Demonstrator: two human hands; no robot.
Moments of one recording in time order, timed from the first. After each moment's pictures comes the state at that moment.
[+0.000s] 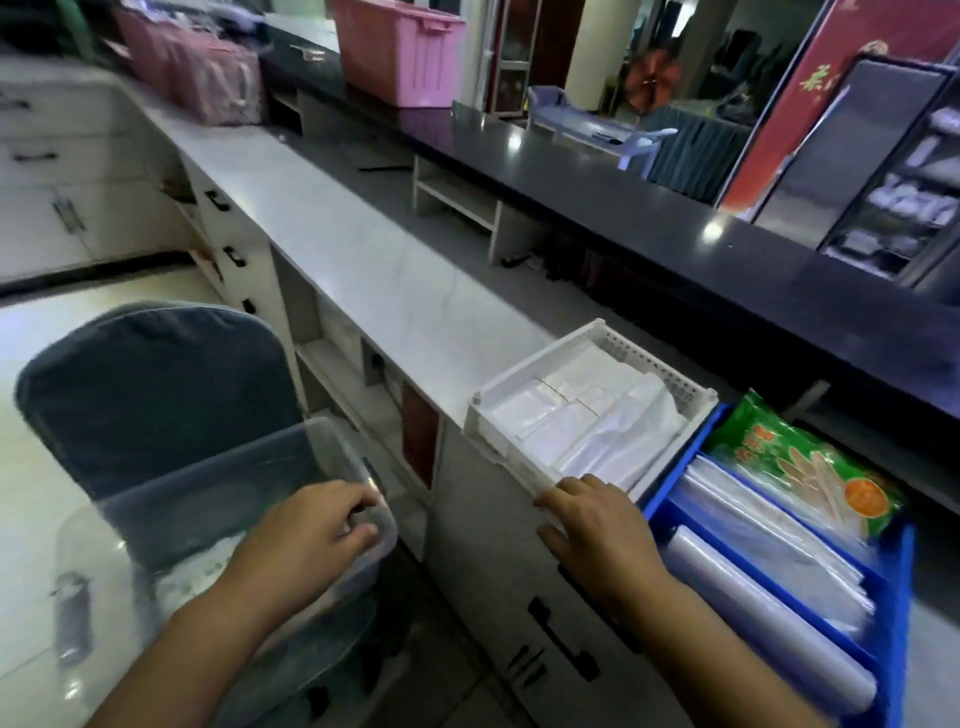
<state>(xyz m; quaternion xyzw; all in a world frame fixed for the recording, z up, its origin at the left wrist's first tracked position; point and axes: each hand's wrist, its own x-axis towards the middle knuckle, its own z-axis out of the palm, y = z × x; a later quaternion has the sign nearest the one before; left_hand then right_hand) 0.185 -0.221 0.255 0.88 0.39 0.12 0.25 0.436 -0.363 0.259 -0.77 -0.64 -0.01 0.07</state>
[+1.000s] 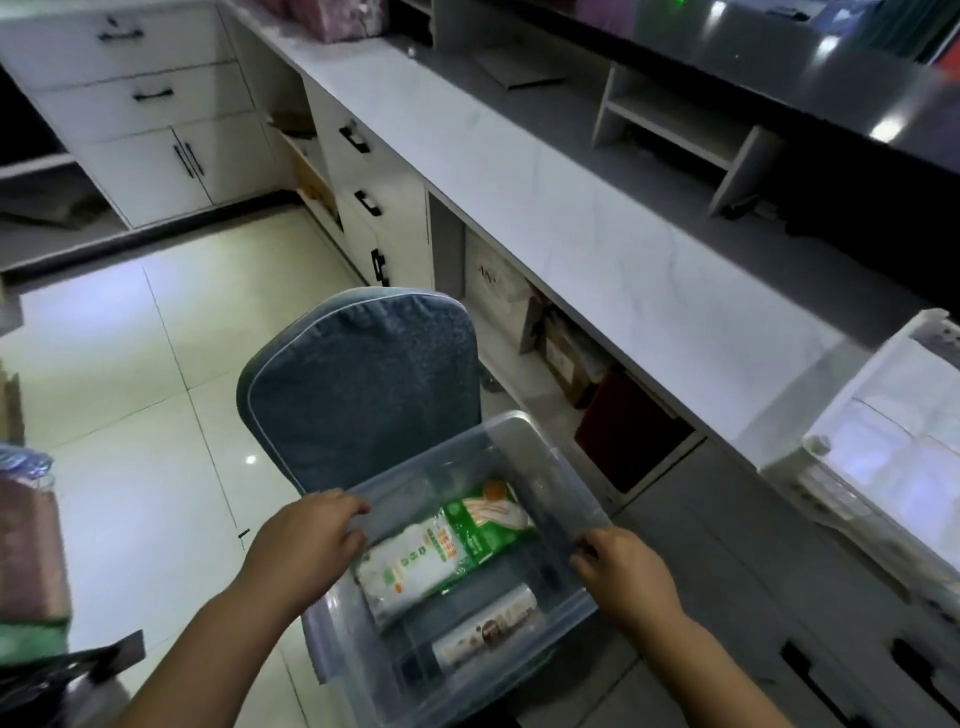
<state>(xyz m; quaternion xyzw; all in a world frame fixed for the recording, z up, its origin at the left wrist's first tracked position) -0.055 0.046 0.153 0.85 0.49 0.00 0.17 0.236 -0.113 0.110 -0.82 -0.53 0.21 0.09</state>
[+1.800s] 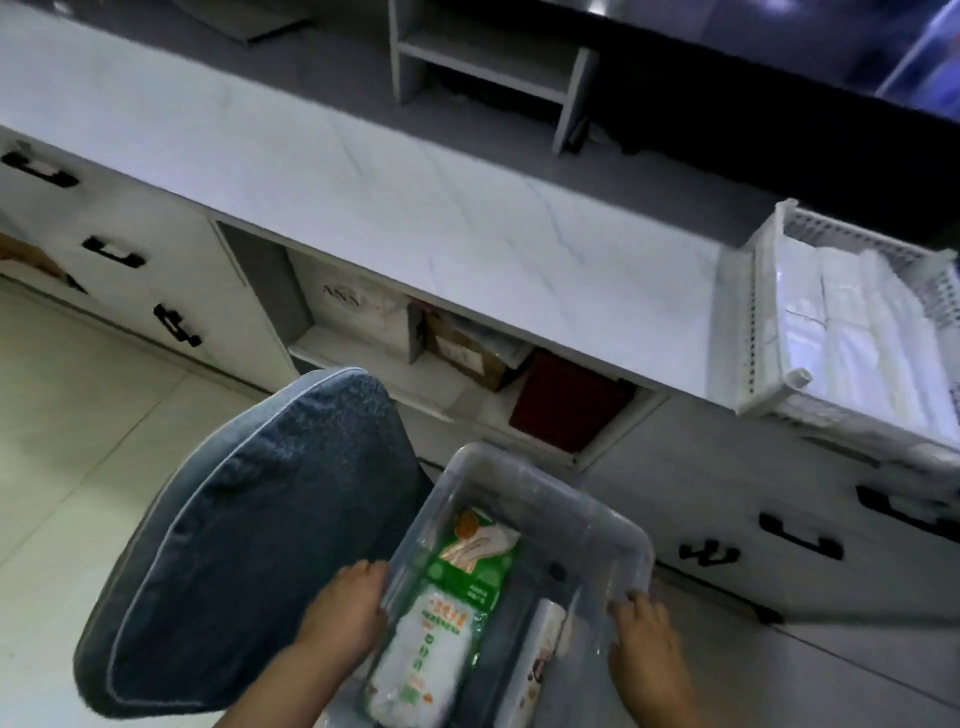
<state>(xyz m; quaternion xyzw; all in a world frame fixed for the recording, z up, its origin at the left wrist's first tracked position) 0.021 0.221 0.022 0.90 0.26 -0.24 0.27 0.157 -0.079 0.022 -0.95 -0.16 0.28 -0.01</state>
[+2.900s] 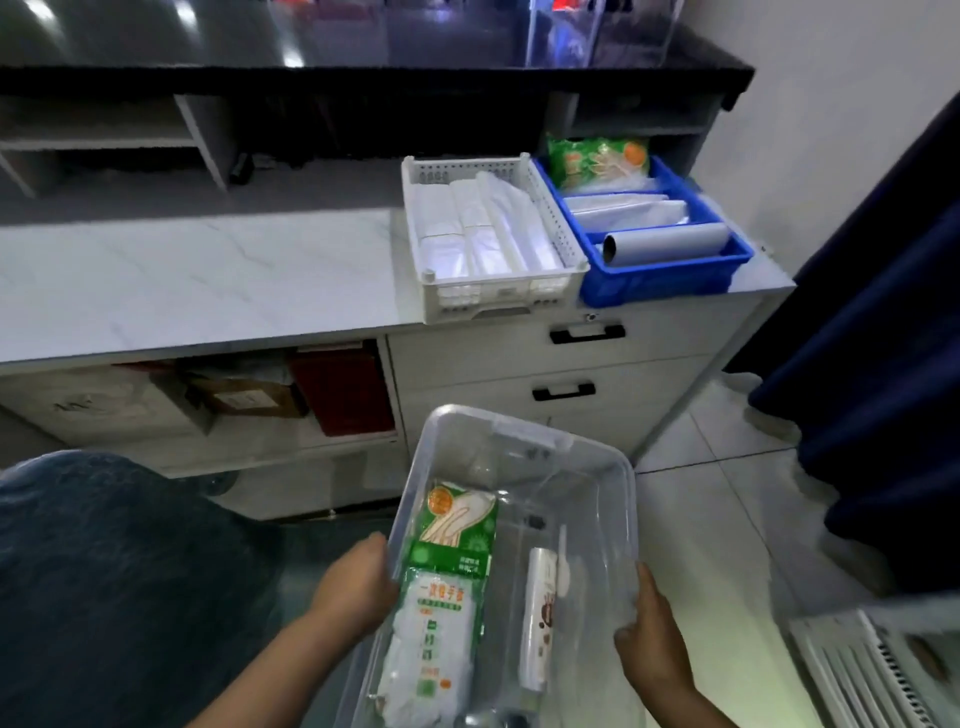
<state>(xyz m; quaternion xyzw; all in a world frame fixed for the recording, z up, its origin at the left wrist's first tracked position) 0.076 -0.004 0.083 0.95 0.07 -0.22 0.20 0.016 -0.315 0.046 -0.89 0.27 0.16 0.33</state>
